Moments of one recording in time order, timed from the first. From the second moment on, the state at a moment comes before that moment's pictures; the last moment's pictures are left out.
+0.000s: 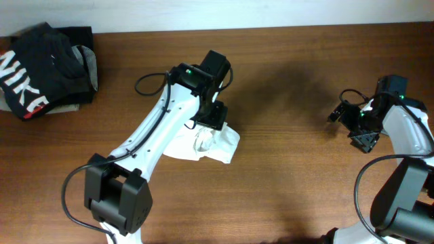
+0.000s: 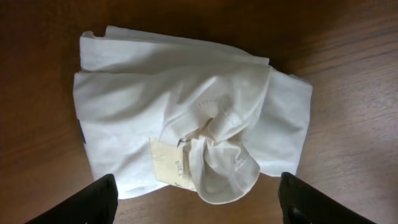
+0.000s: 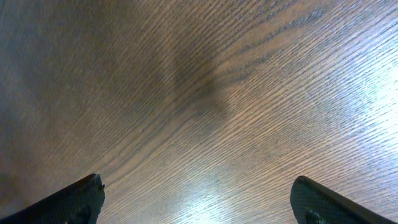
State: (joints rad) left arm -0.53 1.95 1.78 -1.25 -0.07 -0.20; right arm -0.38 1.74 1.21 -0.87 -0.23 0.44
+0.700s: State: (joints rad) left arm -0.58 2.14 1.74 -1.00 0.16 -0.24; right arm -0.38 1.74 1.21 -0.87 -0.23 0.44
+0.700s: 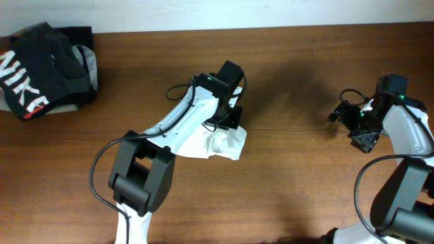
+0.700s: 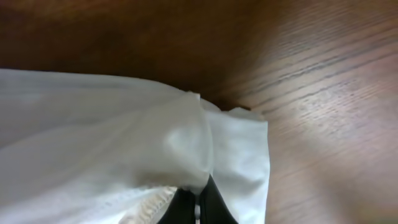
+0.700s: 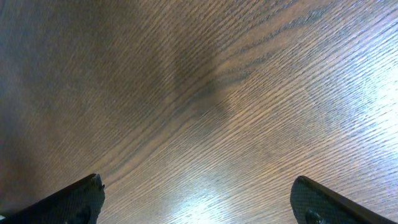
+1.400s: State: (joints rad) left arm -0.65 2.09 1.84 -1.09 0.19 -0.19; right arm -0.38 1.74 1.21 -0.87 -0.23 0.44
